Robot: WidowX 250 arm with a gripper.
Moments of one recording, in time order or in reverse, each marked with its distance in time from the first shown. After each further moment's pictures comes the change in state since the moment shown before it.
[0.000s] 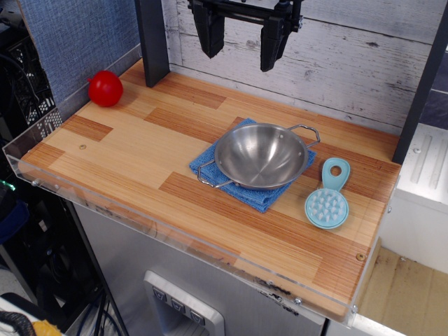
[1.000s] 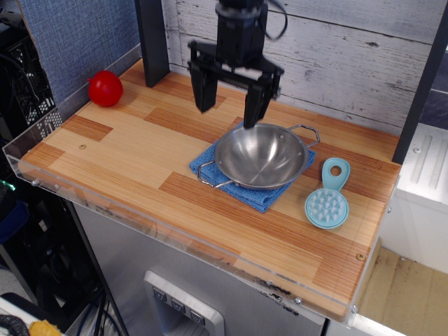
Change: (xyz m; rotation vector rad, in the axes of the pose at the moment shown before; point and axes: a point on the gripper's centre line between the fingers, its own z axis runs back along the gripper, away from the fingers) arm -0.003 0.014 -0.080 0.013 0.163 -0.081
